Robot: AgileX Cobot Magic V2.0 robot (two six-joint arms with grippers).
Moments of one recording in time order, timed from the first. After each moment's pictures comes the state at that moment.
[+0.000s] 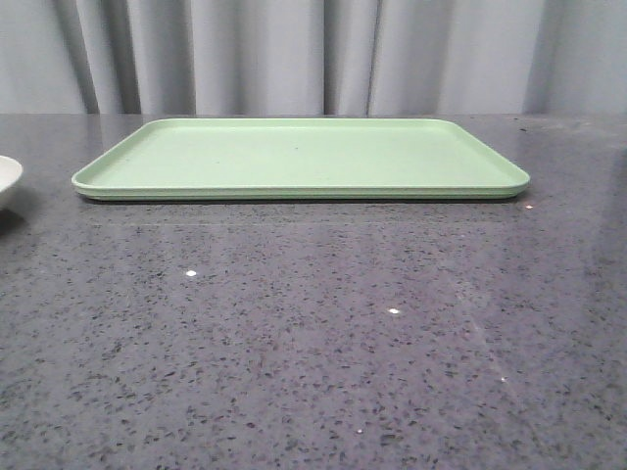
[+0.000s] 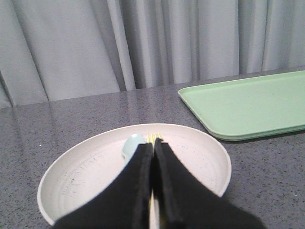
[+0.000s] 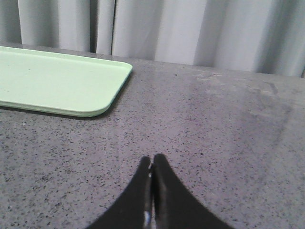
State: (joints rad) left arm -0.11 0.00 0.00 0.12 0.04 -0.07; right arm 0.11 -0.01 0.03 -0.01 0.09 -0.02
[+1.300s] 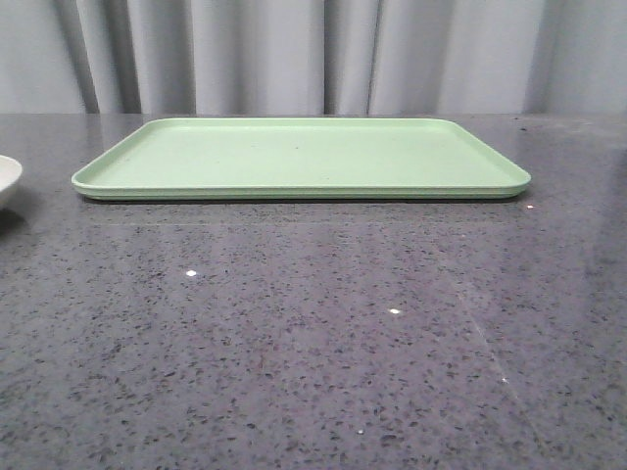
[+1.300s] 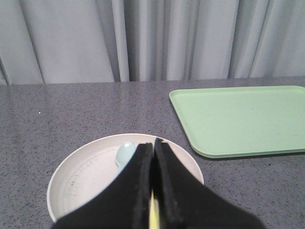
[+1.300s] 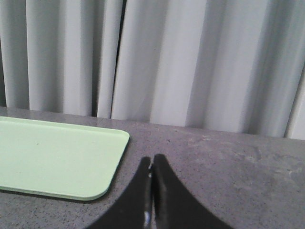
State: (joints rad) left arm -0.11 0.10 -0.44 -0.01 0.53 -0.07; right arm 0.11 0.08 -0.32 0.00 0.23 -0.02
